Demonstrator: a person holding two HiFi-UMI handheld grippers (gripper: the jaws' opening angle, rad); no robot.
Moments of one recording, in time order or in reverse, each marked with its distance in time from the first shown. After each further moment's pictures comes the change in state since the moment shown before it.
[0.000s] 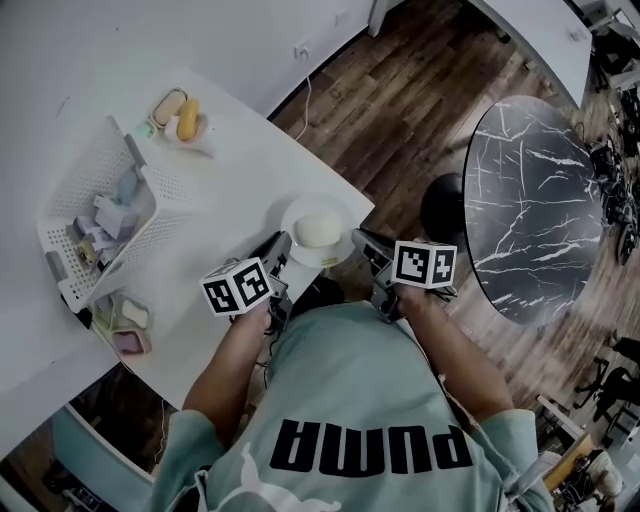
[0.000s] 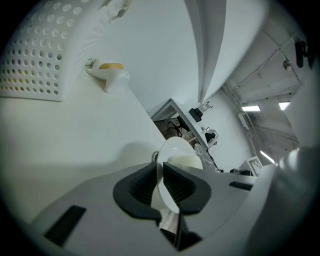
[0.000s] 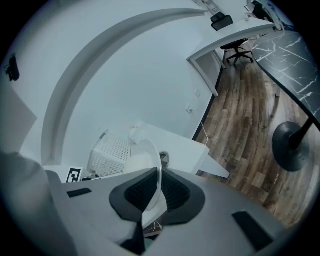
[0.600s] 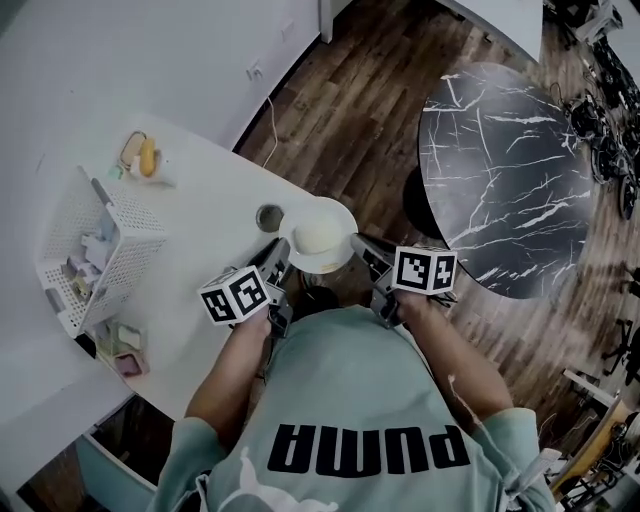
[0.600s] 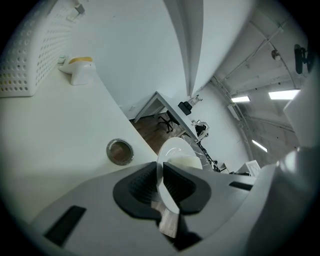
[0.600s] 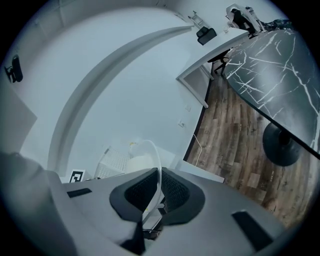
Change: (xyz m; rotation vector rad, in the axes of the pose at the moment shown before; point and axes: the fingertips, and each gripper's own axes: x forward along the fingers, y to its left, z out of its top) left arm 0.031 -0.088 -0.034 0.102 0.049 -0.071; right arm -0.096 -0.041 0.005 0.070 -0.172 0.011
